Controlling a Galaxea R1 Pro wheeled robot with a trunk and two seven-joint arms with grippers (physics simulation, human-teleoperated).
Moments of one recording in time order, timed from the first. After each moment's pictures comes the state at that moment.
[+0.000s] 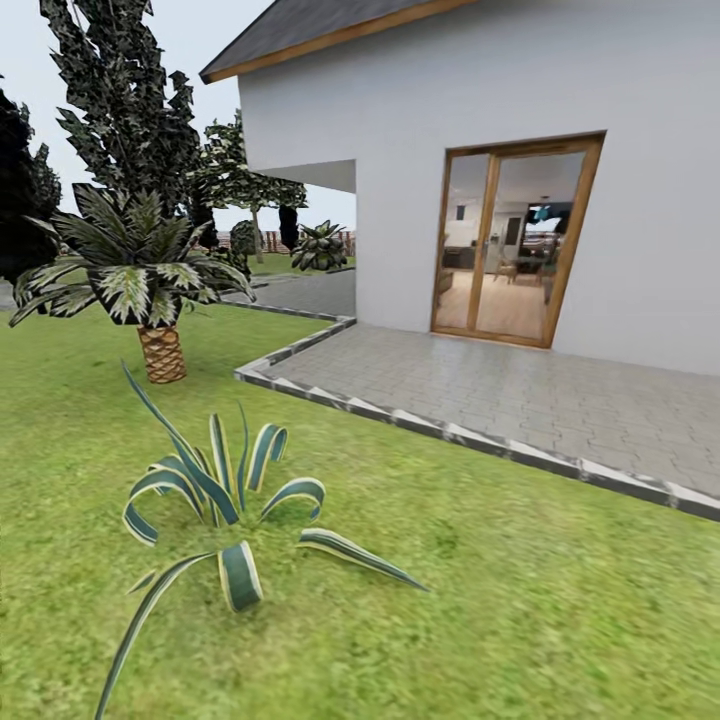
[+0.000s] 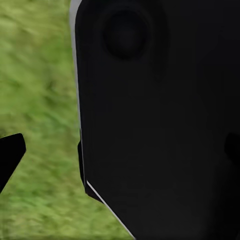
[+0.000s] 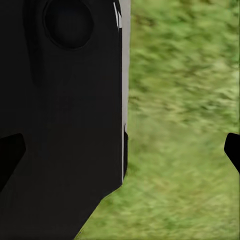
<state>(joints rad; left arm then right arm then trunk) 0.02 0.06 0.01 -0.03 0.01 0.01 -0.12 0.01 -0.06 0.00 0.01 0.00 0.00 -0.01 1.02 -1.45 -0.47</state>
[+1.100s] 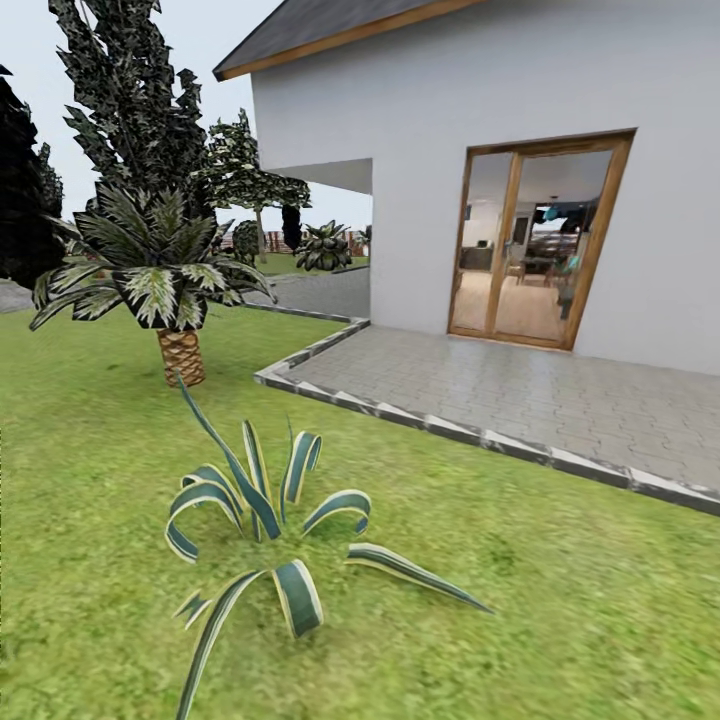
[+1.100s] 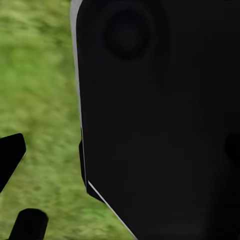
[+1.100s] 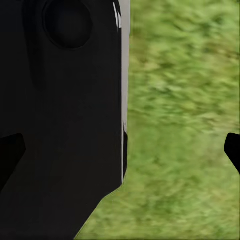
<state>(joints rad) 0.02 0.06 0.01 -0.03 0.00 0.01 -0.13 0.01 -0.06 0.00 0.01 0.00 0.00 -0.01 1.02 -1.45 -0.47</state>
